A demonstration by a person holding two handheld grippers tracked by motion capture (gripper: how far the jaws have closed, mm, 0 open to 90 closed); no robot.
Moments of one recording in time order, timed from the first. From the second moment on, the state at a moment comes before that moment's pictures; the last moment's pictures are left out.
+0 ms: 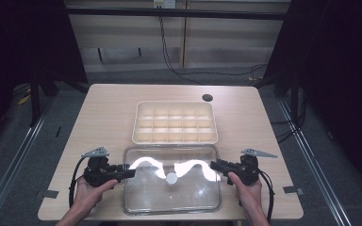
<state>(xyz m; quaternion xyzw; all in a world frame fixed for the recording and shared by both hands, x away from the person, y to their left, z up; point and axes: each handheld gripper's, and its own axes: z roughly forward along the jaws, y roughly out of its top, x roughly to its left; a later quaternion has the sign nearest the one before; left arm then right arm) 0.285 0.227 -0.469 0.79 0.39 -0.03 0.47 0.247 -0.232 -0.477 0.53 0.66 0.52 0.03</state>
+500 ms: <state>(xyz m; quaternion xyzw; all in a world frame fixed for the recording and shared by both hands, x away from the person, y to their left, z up) 0.284 0.223 -0.453 0.79 0.37 -0.02 0.49 0.241 -0.237 -0.458 0.54 0.64 0.54 0.05</state>
